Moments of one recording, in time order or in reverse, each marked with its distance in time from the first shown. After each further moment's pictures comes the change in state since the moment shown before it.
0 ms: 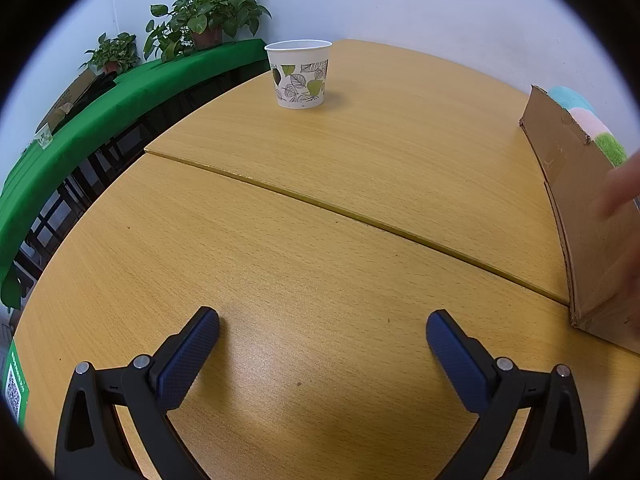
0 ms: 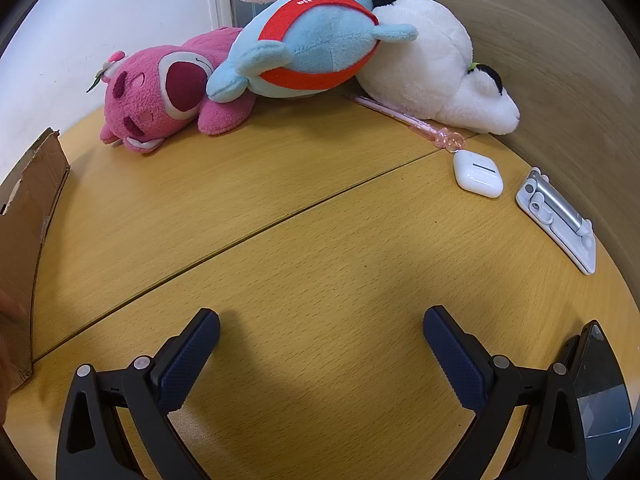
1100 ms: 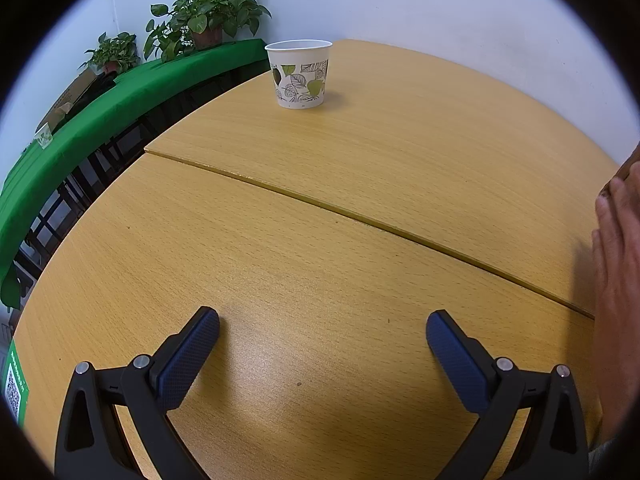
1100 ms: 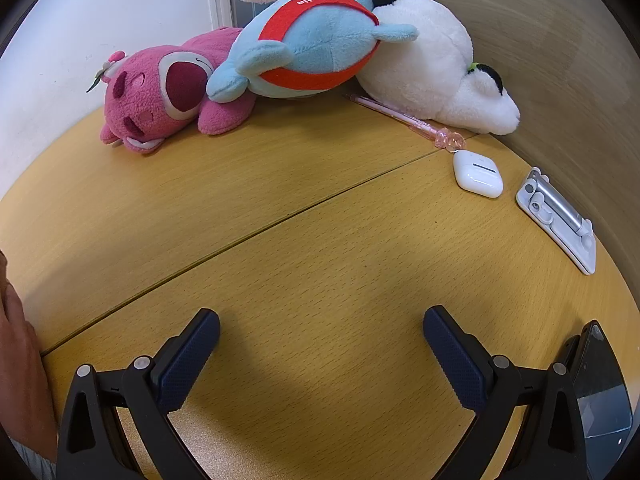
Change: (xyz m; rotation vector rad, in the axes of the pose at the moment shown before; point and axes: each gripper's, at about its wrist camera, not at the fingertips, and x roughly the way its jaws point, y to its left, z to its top) left arm 0.000 0.000 -0.001 0.000 0.000 0.000; right arm 0.002 0.000 0.000 -0.046 0.000 0.034
